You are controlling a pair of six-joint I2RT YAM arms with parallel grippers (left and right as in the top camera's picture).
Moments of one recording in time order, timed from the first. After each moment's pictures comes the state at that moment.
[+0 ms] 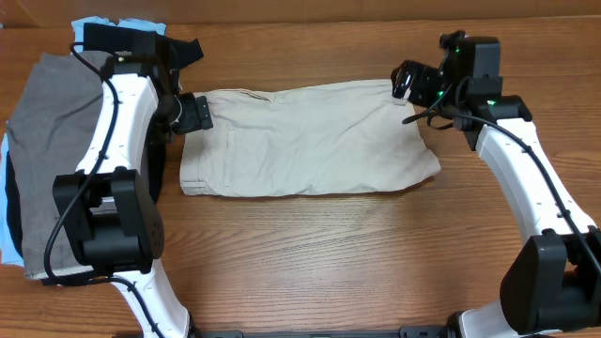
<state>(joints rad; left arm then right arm) 0.06 2.05 1.72 -1.09 0.04 -0.22 0.07 1.70 1.34 -0.45 -0.21 0.36</state>
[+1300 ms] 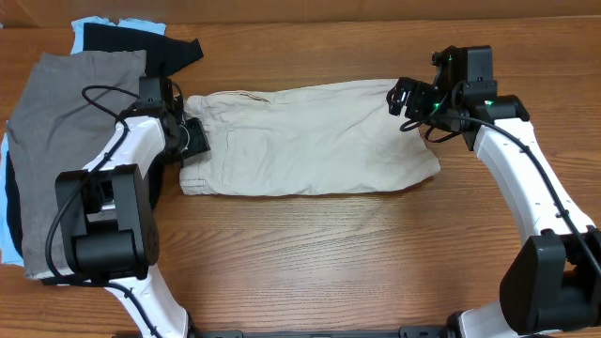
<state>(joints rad) 0.09 2.01 1.30 -0.58 0.15 -0.28 0.07 1.70 1.34 -0.59 -0.23 0.36</state>
